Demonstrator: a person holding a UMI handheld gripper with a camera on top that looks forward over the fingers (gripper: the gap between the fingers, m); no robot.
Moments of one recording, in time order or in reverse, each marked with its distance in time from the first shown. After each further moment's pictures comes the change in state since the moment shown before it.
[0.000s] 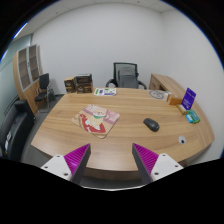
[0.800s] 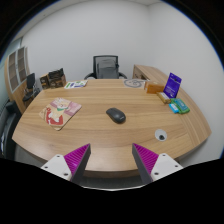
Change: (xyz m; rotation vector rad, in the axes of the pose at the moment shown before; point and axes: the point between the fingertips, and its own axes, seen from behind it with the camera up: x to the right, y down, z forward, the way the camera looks) arm 0.197 0.050 0.053 -0.044 0.092 0.047
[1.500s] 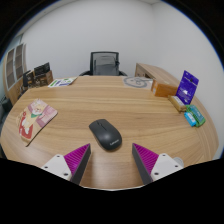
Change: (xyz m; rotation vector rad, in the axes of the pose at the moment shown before) arm 0.042 -0.045 0.197 0.018 -0.003 -0.041
